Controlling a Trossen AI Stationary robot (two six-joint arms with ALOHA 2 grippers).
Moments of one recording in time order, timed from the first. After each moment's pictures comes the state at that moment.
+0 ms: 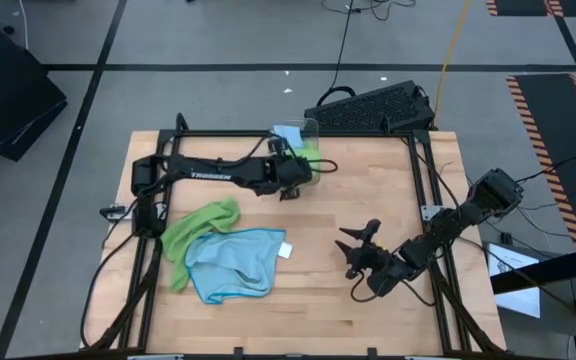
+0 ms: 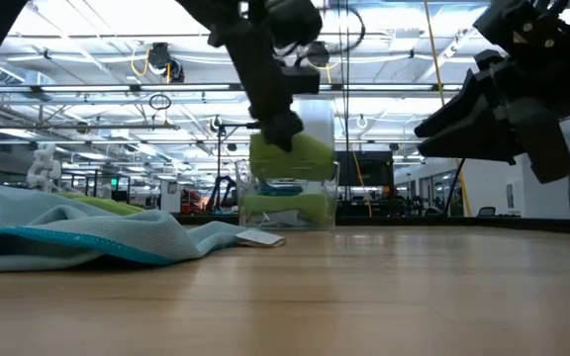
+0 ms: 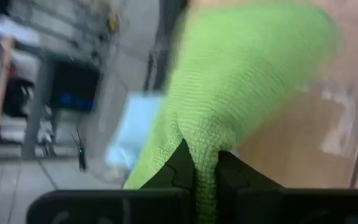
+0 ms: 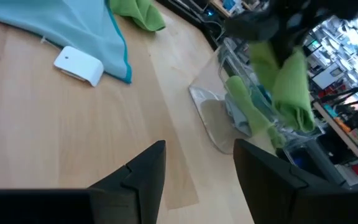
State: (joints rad) left arm 0.16 1.93 1.51 -0.54 -0.66 0.26; right arm 0.65 1.54 0.52 0.21 1.15 0.10
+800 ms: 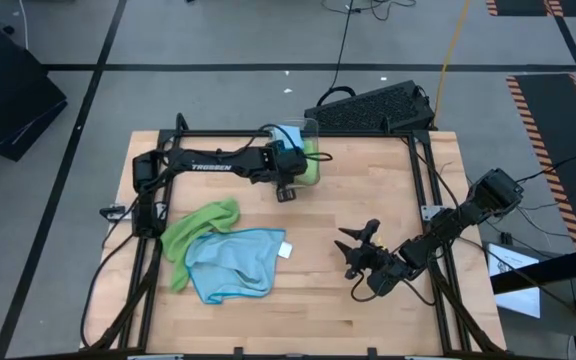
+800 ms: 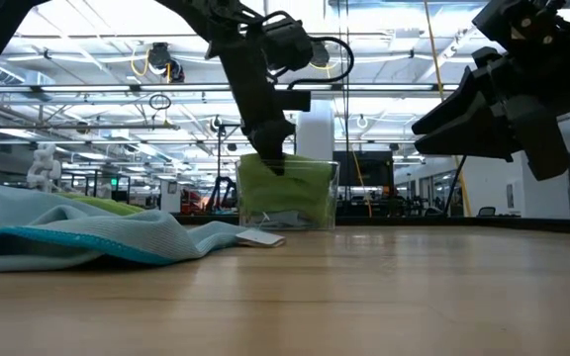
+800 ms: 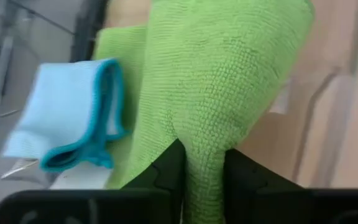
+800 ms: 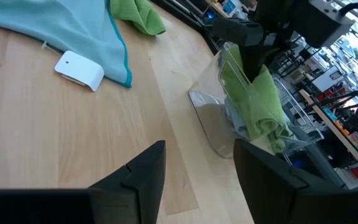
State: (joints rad) left arm 0.24 1.94 1.51 -0.64 -0.34 0.17; right arm 0.64 1.54 0.52 0.24 1.15 0.06
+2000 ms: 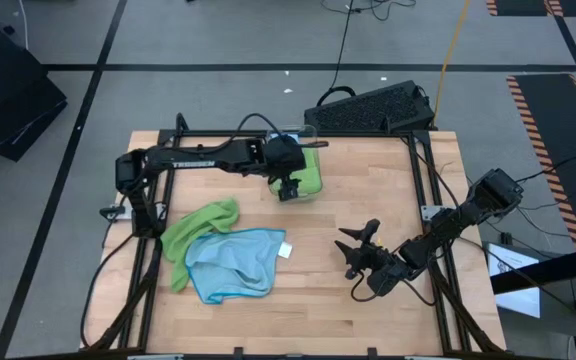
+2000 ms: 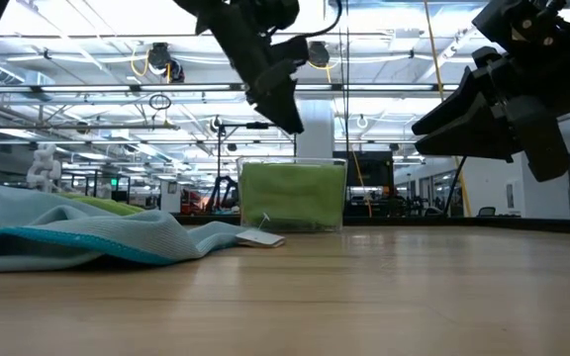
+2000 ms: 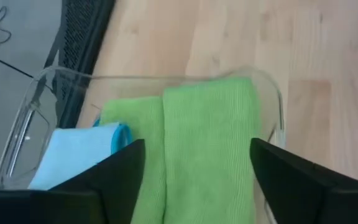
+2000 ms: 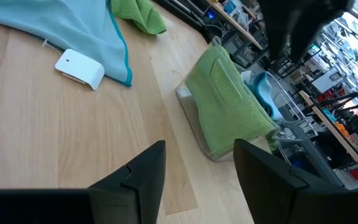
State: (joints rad) left arm 0.25 1.82 1.51 -0.58 -0.13 0.17; right arm 0.64 1.54 0.52 0.24 1.15 0.05
